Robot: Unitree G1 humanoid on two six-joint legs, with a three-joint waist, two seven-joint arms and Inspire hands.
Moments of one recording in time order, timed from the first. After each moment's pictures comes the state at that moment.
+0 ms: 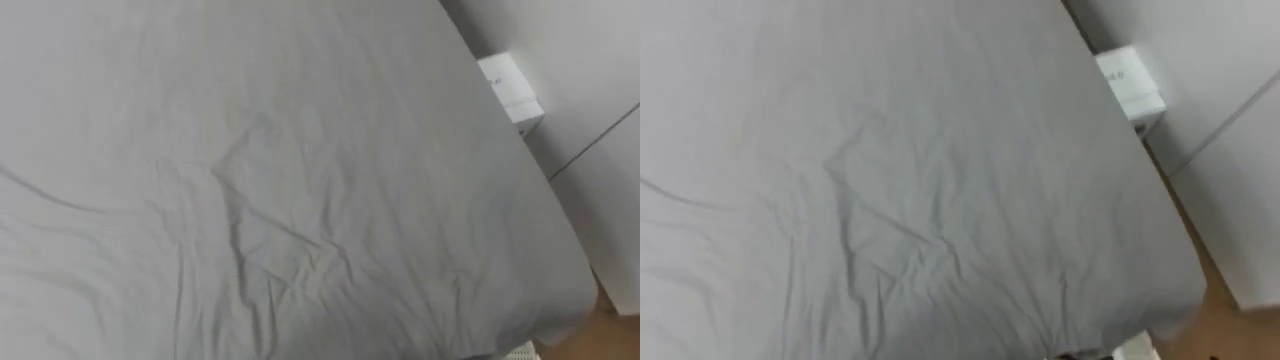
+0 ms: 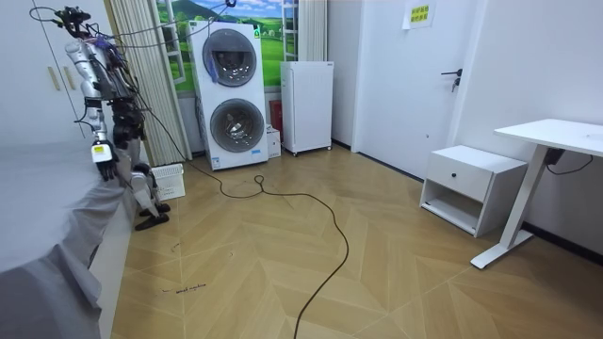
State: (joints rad) left arm 0.10 0.28 -0.15 1.18 -0.14 0.15 0.17; right arm -0.04 -0.34 -0.02 1.23 0.29 -0.06 -0.30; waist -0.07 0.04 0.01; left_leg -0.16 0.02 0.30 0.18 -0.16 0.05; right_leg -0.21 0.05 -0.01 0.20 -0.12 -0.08
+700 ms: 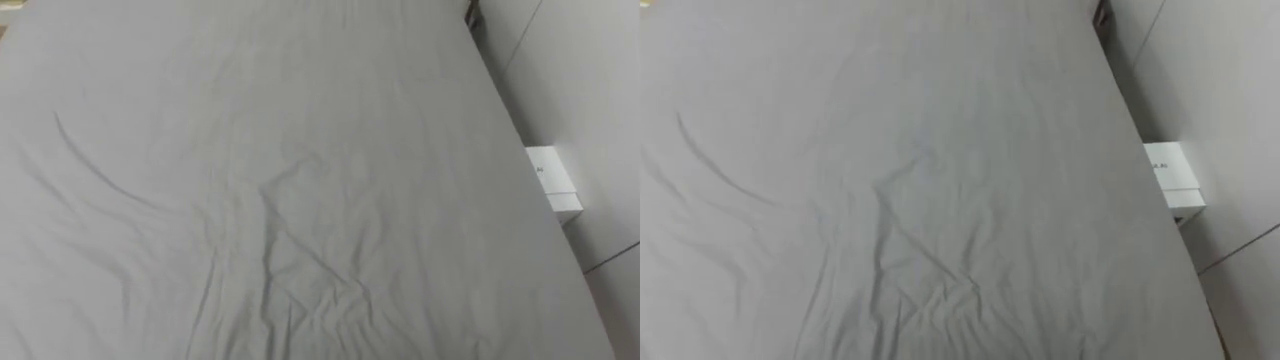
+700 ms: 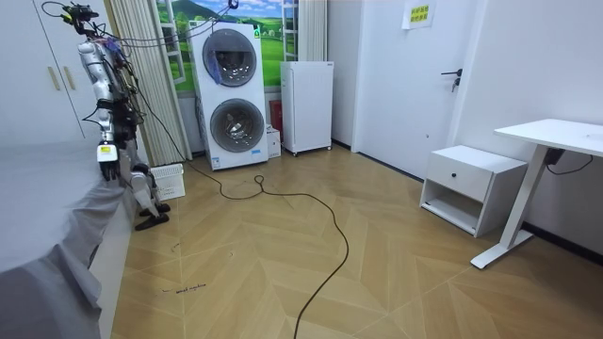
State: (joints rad) left arm 0.11 0.21 0.02 1.17 0.03 0.12 0.26; right arm 0.06 -0.22 0.06 1.29 0.44 -0.02 -0.07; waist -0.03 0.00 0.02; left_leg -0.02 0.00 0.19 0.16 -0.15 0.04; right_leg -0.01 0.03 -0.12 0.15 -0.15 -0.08
